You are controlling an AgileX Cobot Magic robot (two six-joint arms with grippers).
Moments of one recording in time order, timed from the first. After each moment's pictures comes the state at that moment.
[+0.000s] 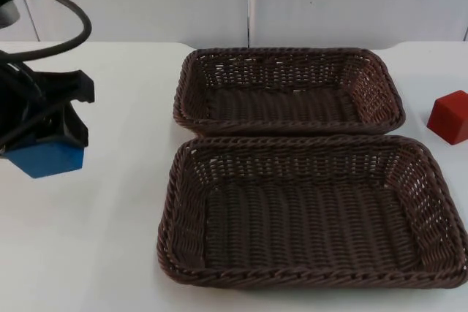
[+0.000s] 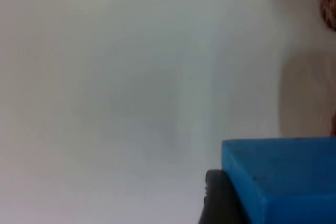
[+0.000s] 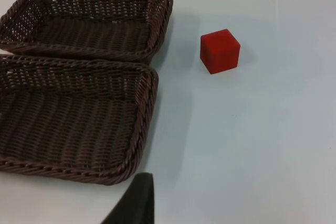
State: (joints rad) right arm 0.17 0.00 -0.51 0.01 1.08 0.01; left arm -0.16 1.49 -0.68 -0.51 0.33 0.17
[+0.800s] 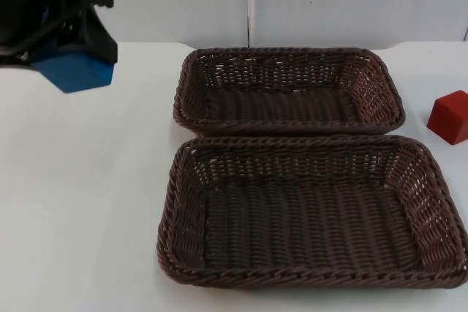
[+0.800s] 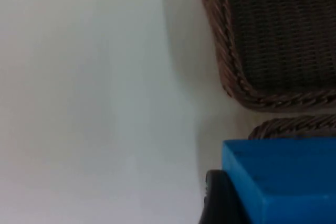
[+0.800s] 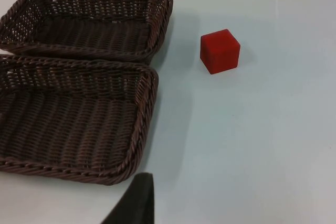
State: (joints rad) right arm 0.17 0.00 -0.51 0.01 1.08 0.01; left arm -0.16 1.53 -0.96 -0.58 0.53 0.30
